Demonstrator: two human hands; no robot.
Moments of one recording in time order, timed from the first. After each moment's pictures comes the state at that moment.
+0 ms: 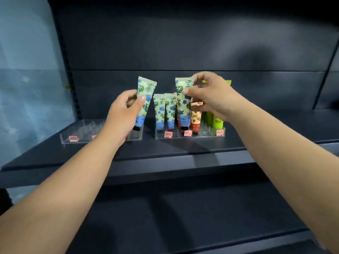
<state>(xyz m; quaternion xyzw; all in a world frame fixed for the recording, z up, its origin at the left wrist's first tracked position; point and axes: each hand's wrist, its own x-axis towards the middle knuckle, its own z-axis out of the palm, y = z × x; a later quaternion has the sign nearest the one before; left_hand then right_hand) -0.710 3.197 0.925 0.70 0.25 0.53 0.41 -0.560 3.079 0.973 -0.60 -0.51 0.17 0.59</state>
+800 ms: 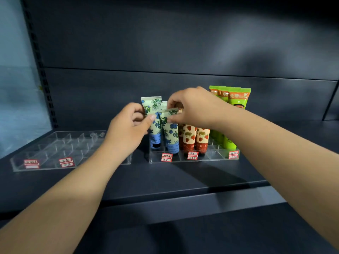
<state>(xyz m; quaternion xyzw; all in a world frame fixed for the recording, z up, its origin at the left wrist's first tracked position) -0.656 3.253 0.910 0.74 0.21 0.50 0.39 -0.532 3.157 0.976 -0.72 -0.66 -0.19 0.13</state>
